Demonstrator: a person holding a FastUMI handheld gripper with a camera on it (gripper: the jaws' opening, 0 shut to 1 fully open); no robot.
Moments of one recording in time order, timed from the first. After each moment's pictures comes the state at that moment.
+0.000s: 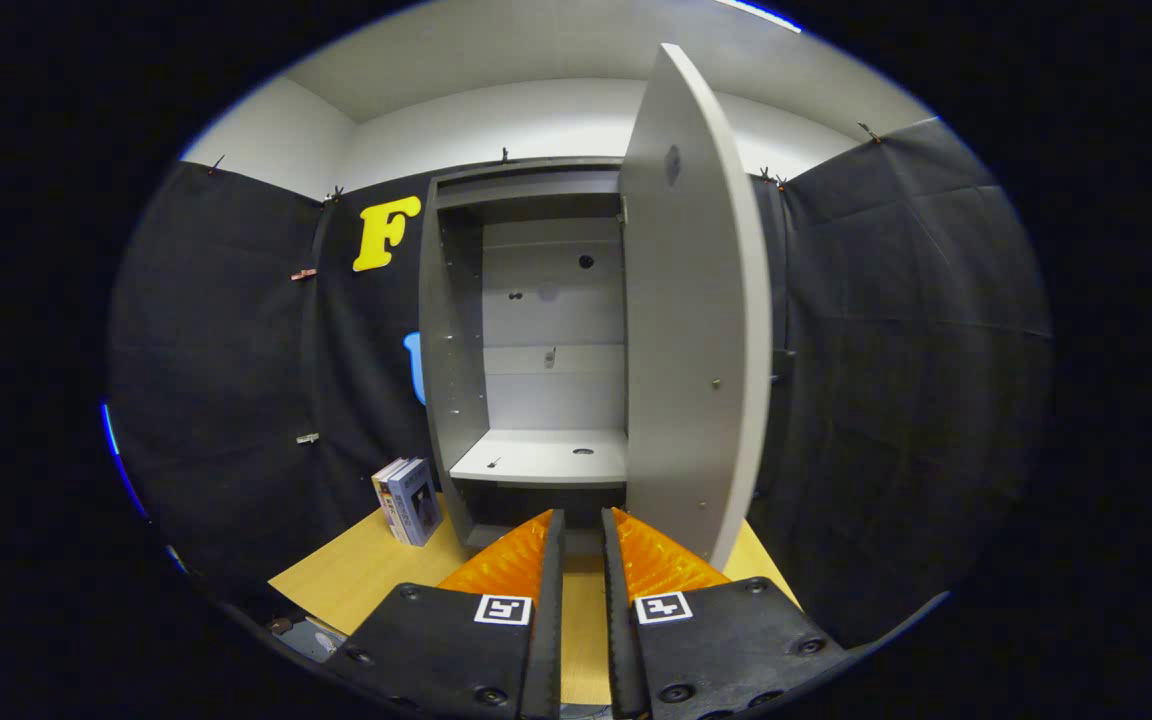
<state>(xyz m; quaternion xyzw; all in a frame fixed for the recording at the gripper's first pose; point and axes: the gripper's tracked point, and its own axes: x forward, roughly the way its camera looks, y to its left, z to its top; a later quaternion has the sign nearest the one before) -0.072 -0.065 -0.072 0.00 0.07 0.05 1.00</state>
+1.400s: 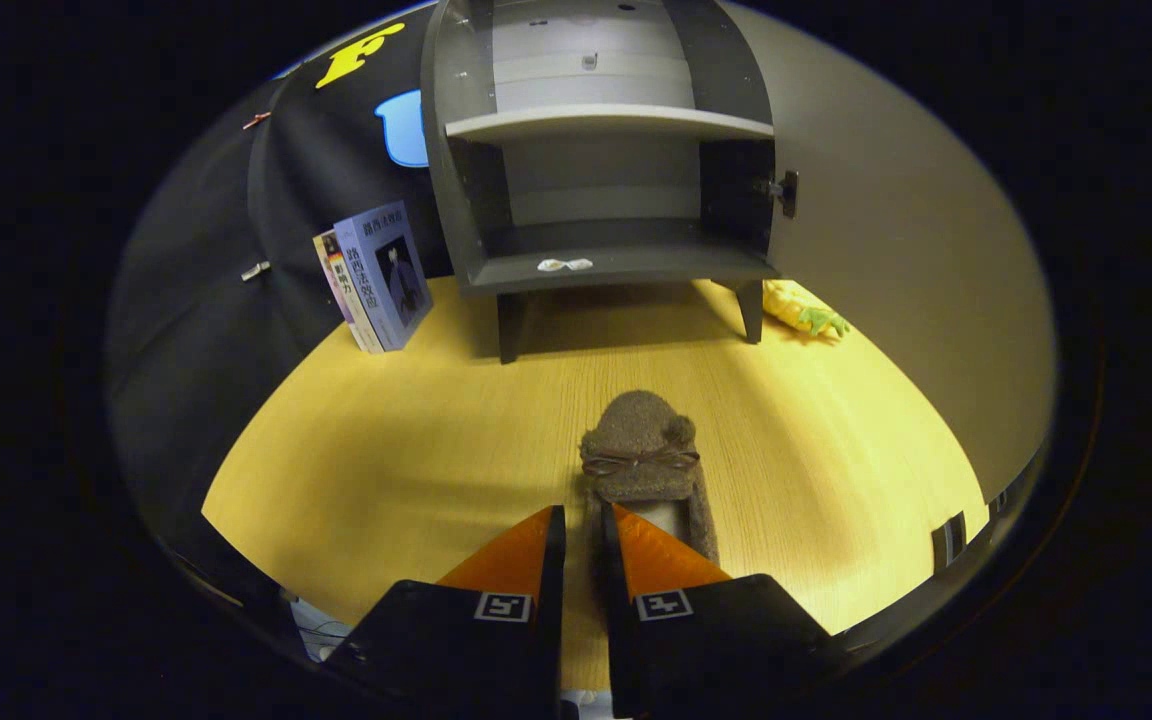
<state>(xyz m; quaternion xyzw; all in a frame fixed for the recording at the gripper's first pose) 0.013 0.058 -0.502 0.02 0.35 0.00 0.94</state>
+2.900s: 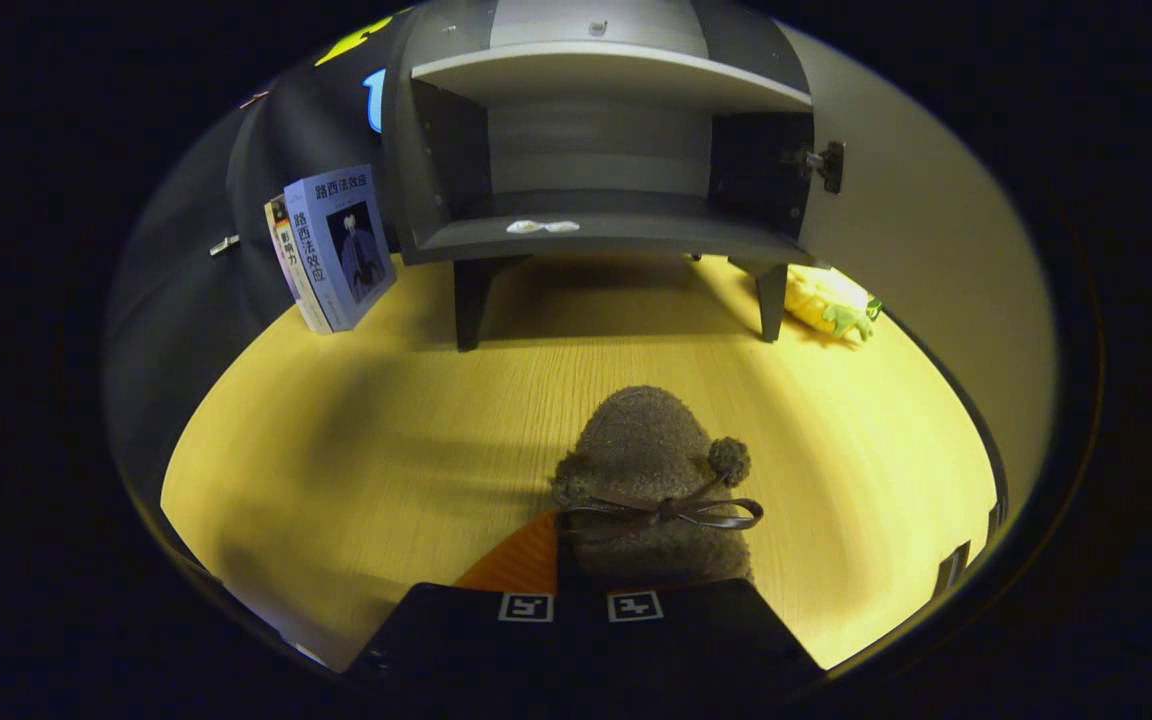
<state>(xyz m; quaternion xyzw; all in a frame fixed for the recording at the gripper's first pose) 0.074 0.043 -0.527 -0.01 0.35 -0.01 0.94</state>
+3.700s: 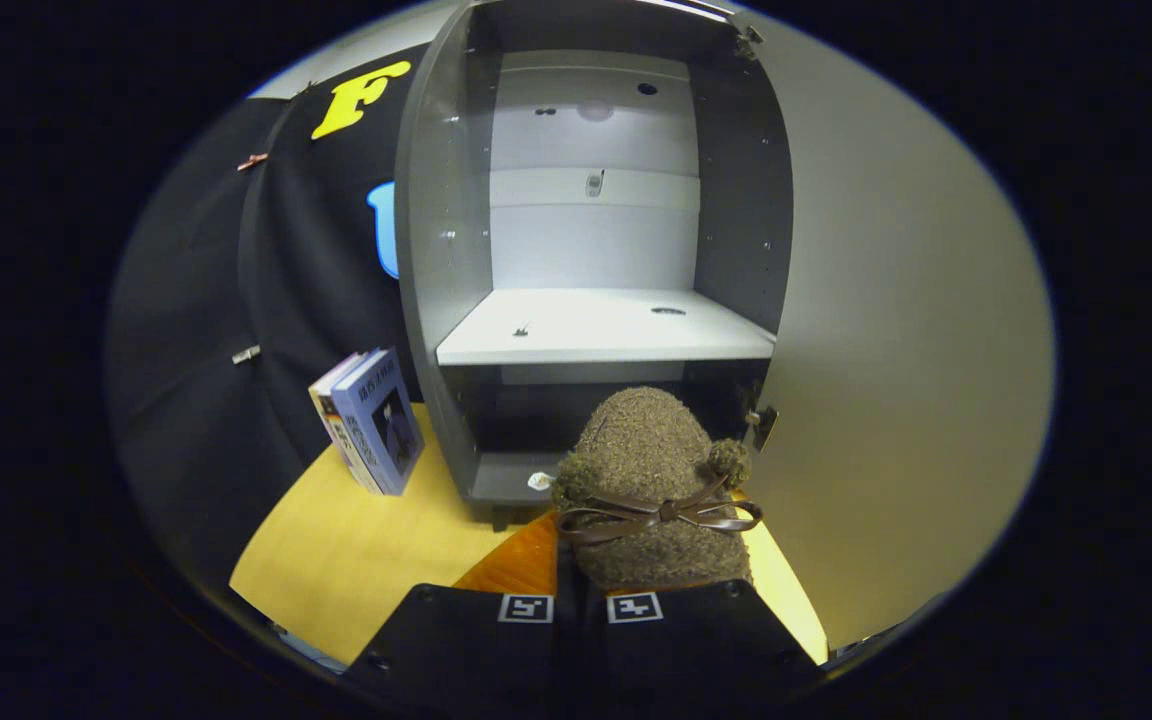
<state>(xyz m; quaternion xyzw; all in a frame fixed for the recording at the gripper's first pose) 0.128 0.058 -0.270 0.00 0.23 -0.02 0.97</state>
